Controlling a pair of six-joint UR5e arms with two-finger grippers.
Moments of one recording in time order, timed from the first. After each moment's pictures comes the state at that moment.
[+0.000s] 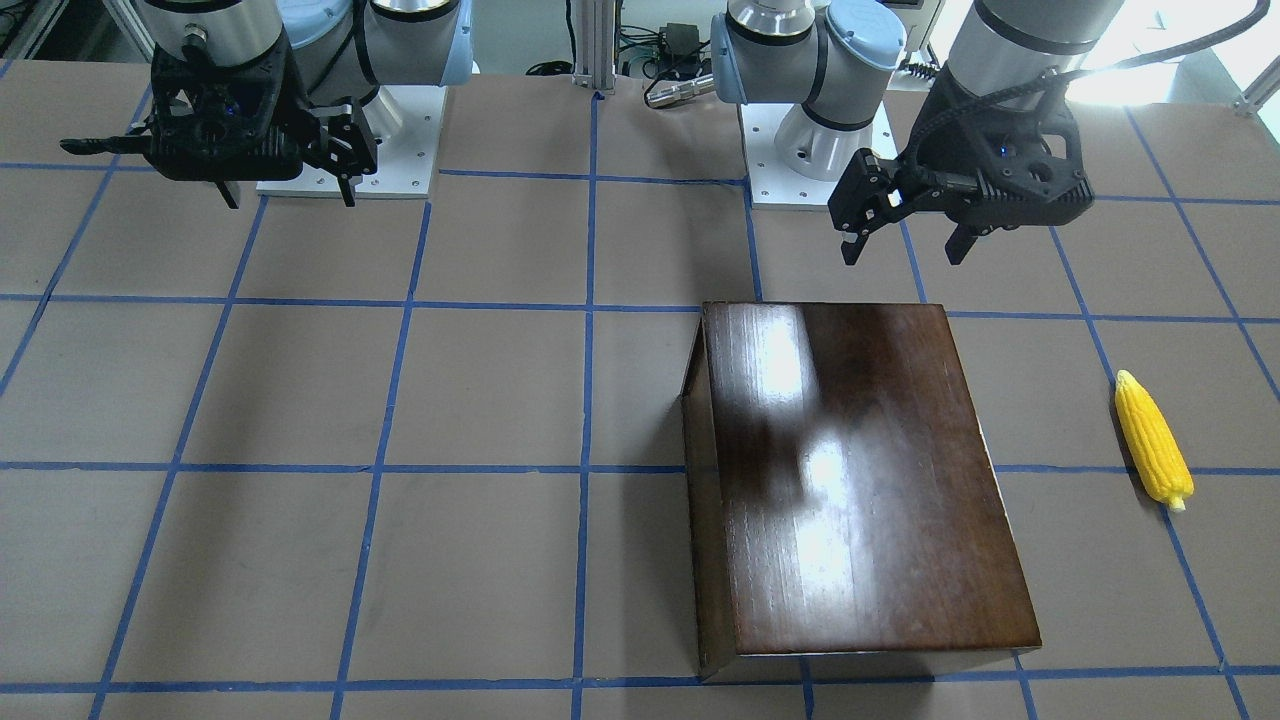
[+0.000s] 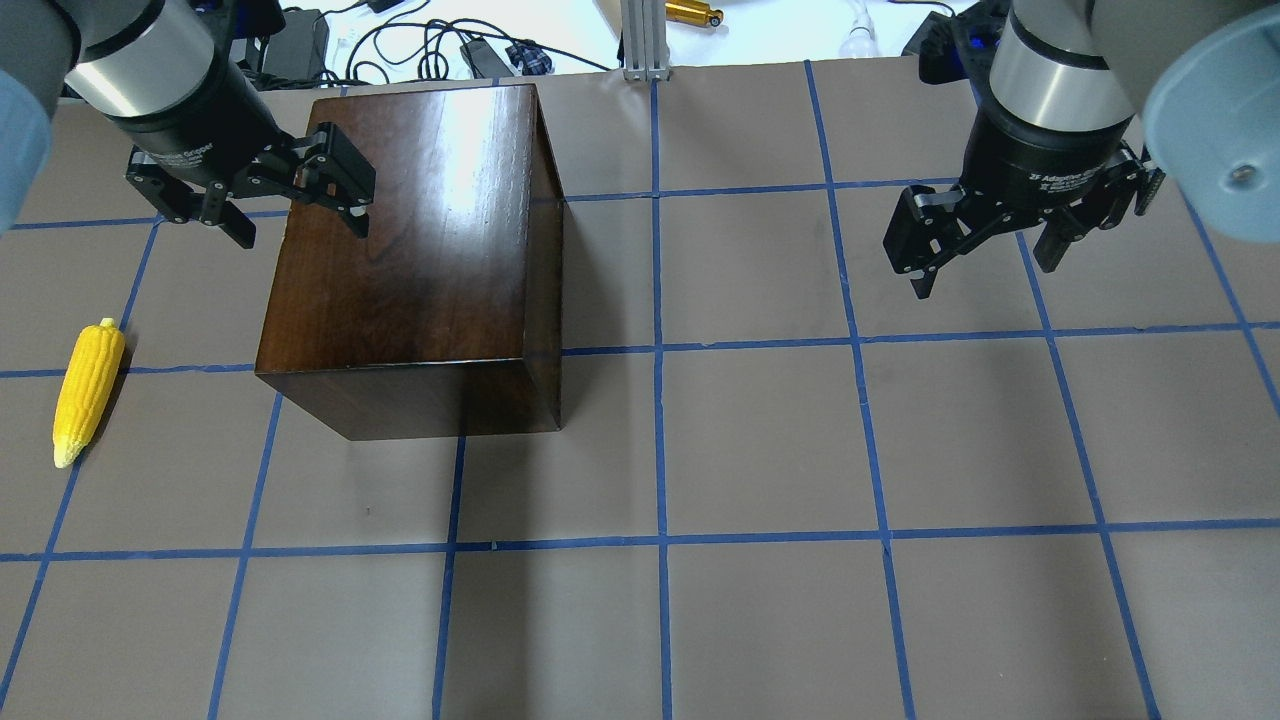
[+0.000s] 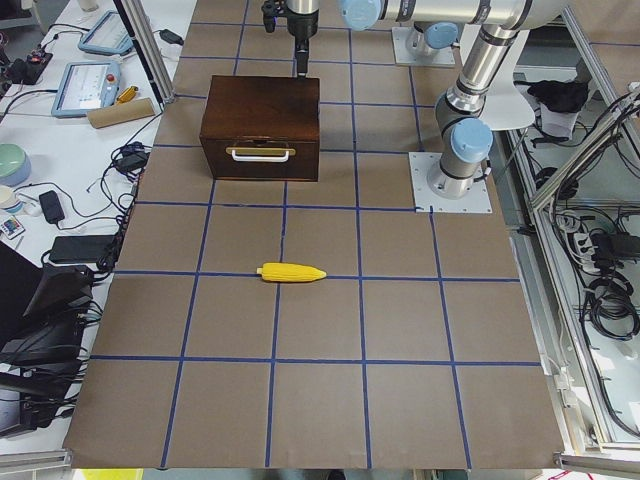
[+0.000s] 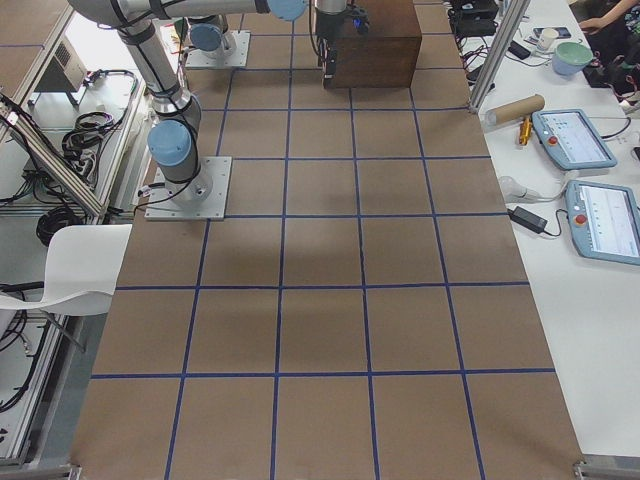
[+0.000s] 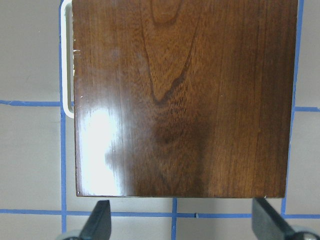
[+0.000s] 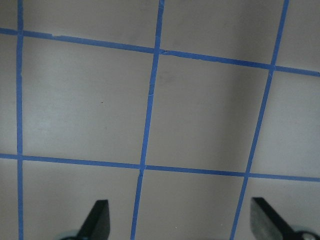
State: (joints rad) left arm -1.52 -1.54 -1.57 -1.56 1.56 0.01; right arm 1.61 -1.64 1.59 -1.46 -1.68 -0.09
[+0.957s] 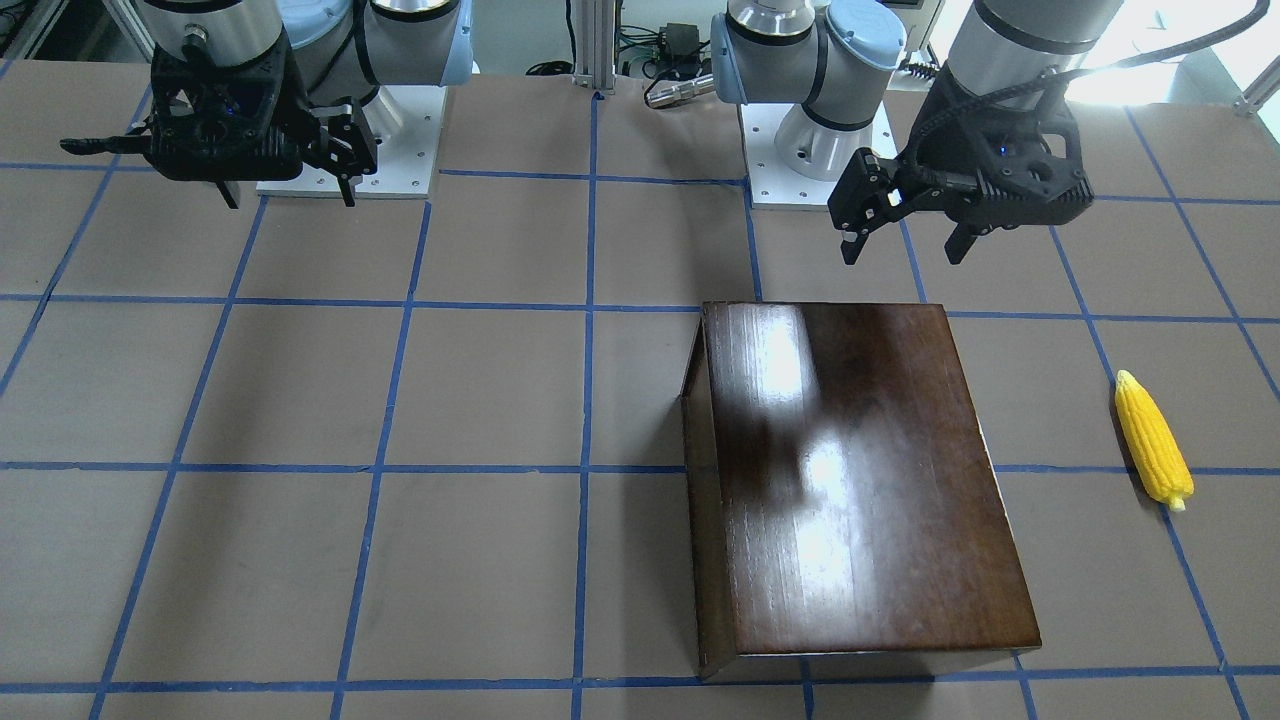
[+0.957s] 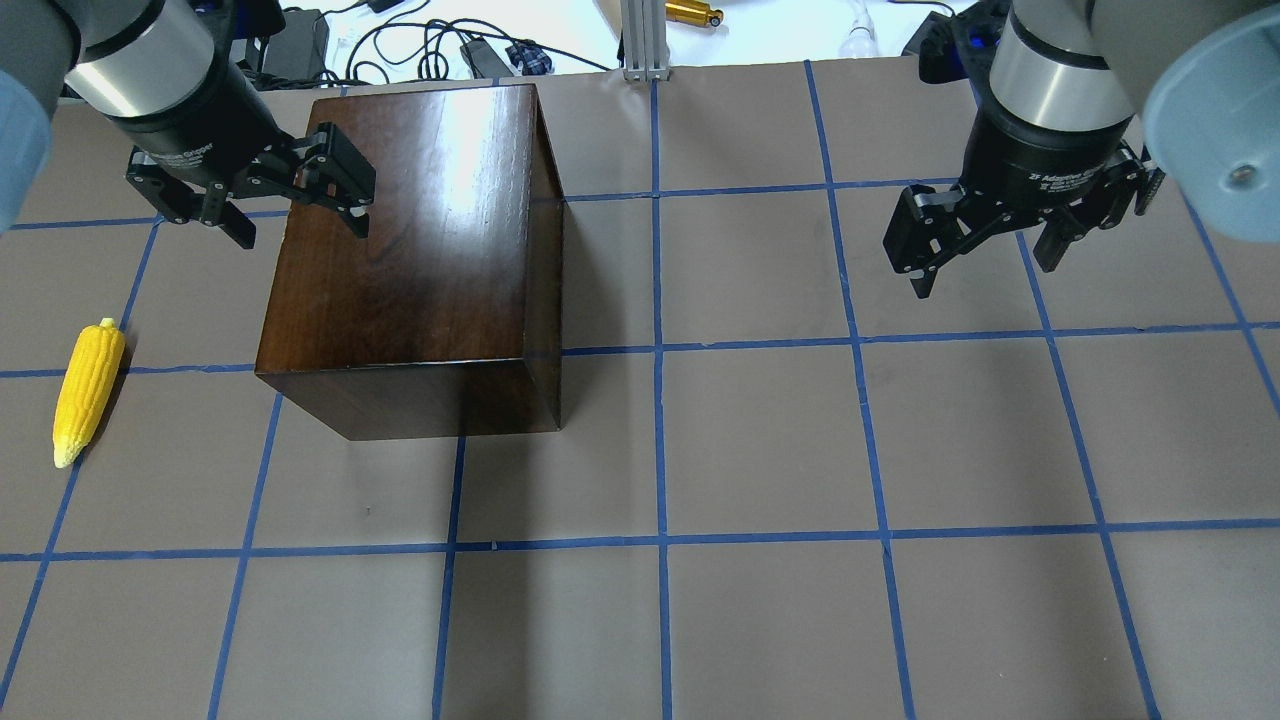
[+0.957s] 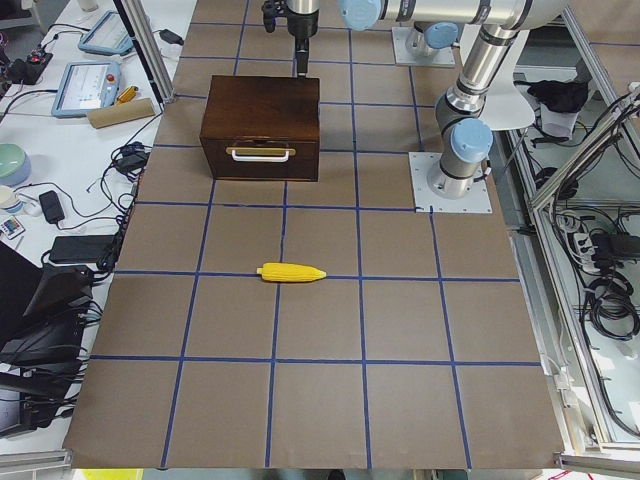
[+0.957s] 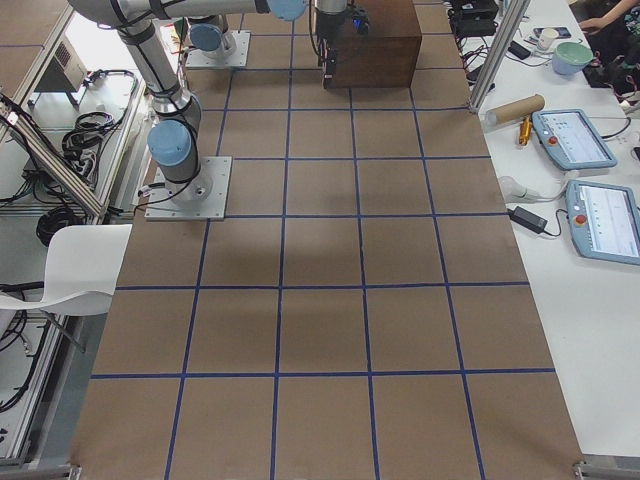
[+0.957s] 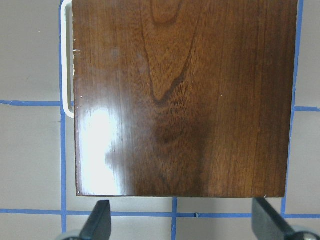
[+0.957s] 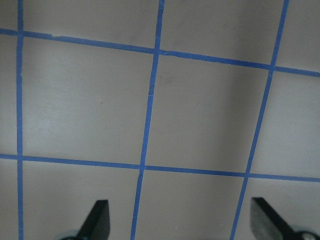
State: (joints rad) left arm -1.52 -1.54 -1.57 -1.56 1.55 0.01; right arm 1.61 -1.64 1.59 -1.46 -1.68 -0.09
